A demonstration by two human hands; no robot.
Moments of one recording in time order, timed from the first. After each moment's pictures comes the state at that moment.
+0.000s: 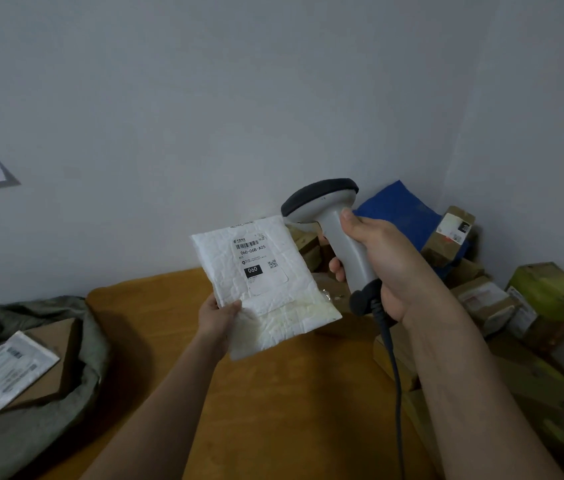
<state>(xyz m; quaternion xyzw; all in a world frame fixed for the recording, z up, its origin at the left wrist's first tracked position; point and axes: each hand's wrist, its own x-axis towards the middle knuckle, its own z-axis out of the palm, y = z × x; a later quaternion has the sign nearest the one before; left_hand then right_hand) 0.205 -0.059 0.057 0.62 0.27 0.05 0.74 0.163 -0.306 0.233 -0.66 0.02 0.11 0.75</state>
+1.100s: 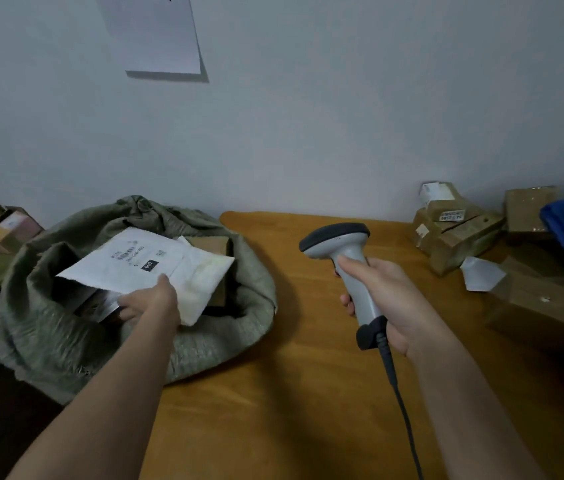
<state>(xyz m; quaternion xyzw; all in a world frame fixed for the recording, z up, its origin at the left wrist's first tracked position) 0.085 0.367 0.030 0.44 0.69 0.25 0.52 0.120 0.056 0.137 -0.68 0.03 0.26 0.69</state>
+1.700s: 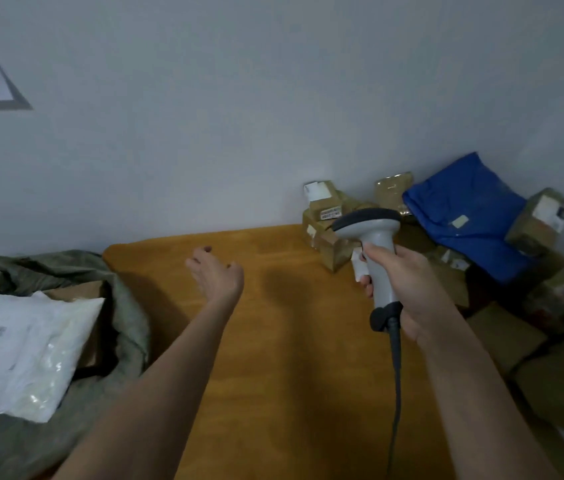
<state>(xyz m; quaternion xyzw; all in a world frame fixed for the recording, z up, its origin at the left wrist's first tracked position) 0.257 0.100 0.025 0.82 0.35 0.15 0.43 0.200 -0.142 0.131 -0.67 0.15 0.08 0.72</state>
